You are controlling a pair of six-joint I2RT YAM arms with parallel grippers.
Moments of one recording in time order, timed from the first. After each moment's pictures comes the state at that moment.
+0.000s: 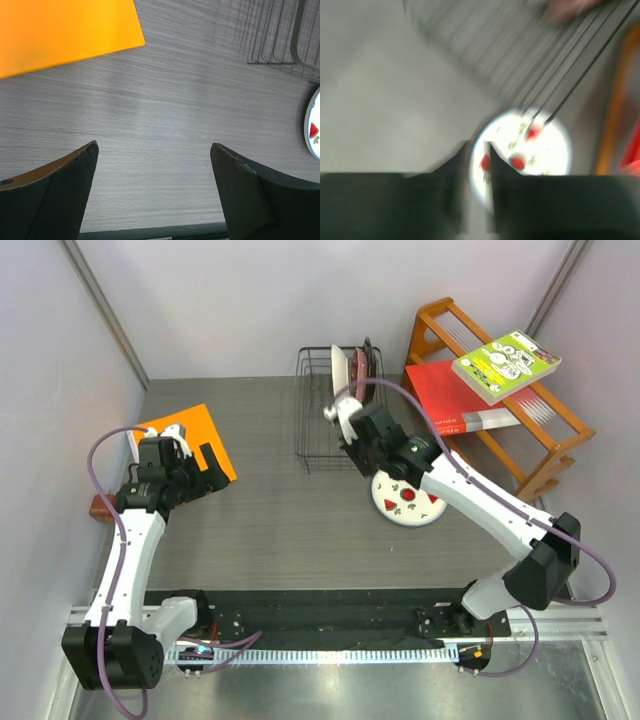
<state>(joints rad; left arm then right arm) 0.02 1.02 0.95 -0.70 0.14 -0.34 0.77 1.52 1.54 -0.68 0.30 -0.11</state>
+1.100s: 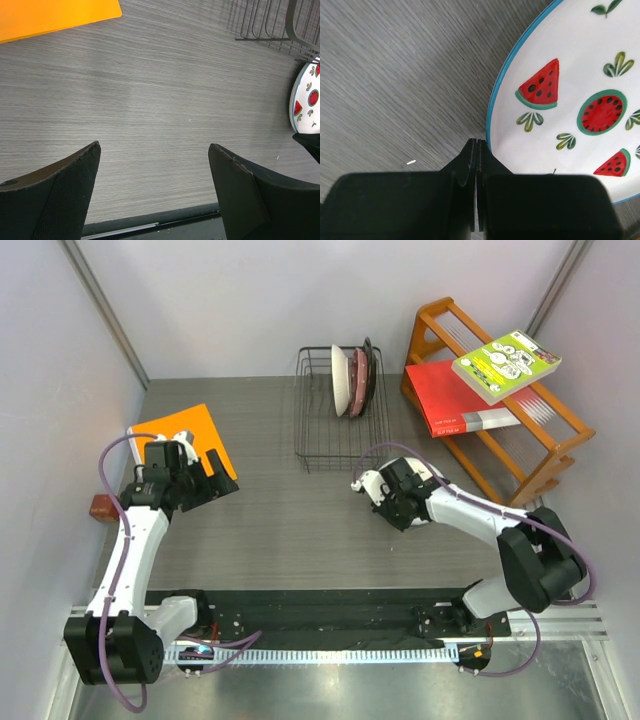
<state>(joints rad) 0.02 1.04 0.91 -0.72 0.26 -0.38 0.55 1.45 0.79 -0.49 -0.01 -0.41</state>
